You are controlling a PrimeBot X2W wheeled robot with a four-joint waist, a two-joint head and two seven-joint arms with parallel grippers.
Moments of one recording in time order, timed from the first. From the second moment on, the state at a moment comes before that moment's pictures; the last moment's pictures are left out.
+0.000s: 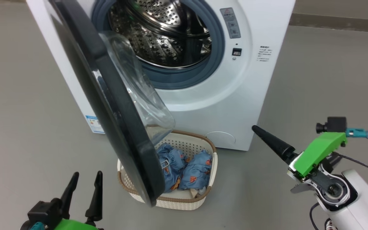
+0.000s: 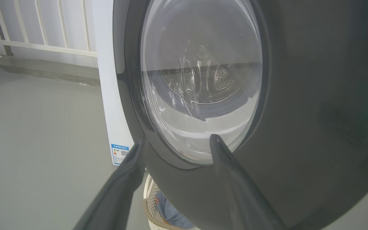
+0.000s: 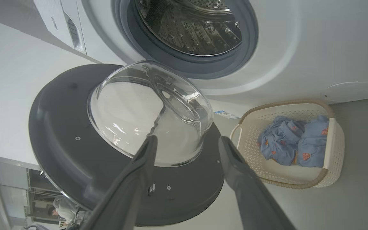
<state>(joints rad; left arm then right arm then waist) -0.11 0.16 -0.15 0.37 -0.40 -0.13 -0.25 -0.38 -0.27 0.34 0.34 1.45 0.12 0.35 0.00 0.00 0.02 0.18</state>
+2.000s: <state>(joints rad) -0.08 0.13 -0.04 0.31 -0.38 -0.13 -0.25 -0.07 -0.25 0.18 0.36 0.66 0.13 -0.25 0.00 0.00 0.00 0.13</state>
